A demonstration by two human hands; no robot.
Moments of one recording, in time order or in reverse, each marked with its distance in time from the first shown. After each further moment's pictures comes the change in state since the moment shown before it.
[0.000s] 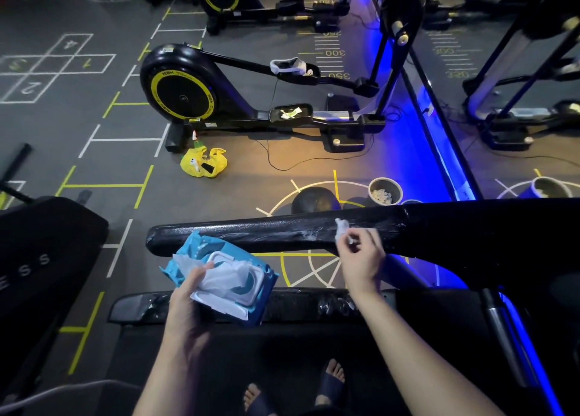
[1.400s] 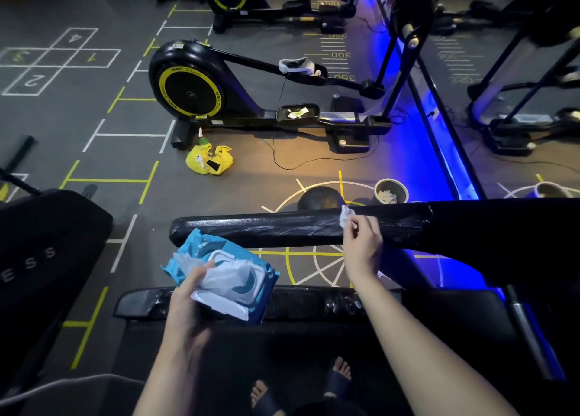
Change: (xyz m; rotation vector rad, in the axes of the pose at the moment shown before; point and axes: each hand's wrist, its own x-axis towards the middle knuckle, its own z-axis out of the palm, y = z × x) left_hand -0.013 0.033 -0.037 -0.164 -0.005 -0.068; right_hand -0.009 -0.036 0.042 -0.091 -0.055 0.074
